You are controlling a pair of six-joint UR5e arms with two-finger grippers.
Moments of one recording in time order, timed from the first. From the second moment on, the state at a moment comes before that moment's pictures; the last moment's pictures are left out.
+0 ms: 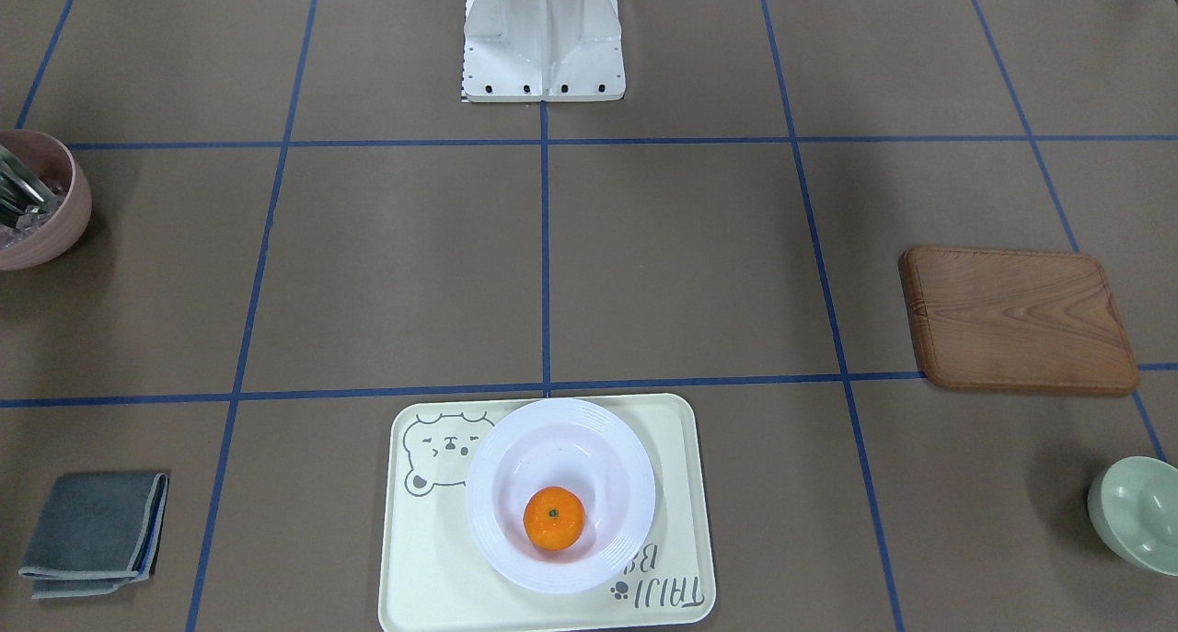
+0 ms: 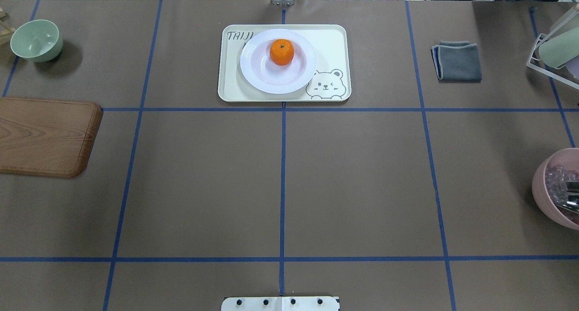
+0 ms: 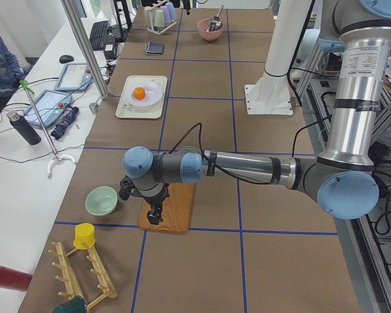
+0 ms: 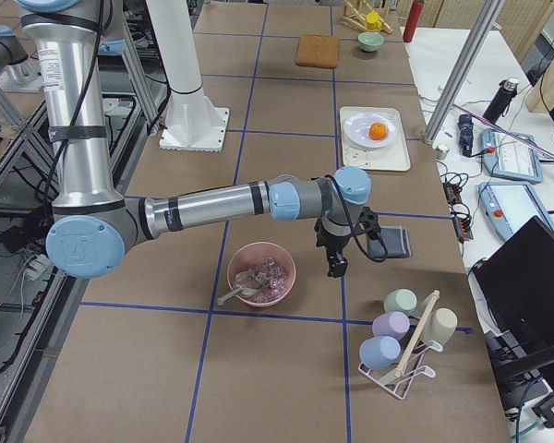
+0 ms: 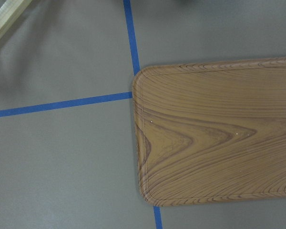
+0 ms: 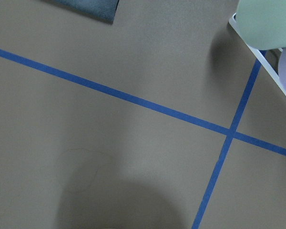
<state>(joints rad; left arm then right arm) -1.52 -1.65 -1.58 -1.42 -2.41 0.15 1.39 -1.49 1.70 -1.69 2.30 -0.13</state>
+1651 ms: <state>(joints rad) -1.51 -1.66 -1.64 -1.43 -2.36 0.01 1.47 -1.56 1.72 -1.80 2.32 -0.29</state>
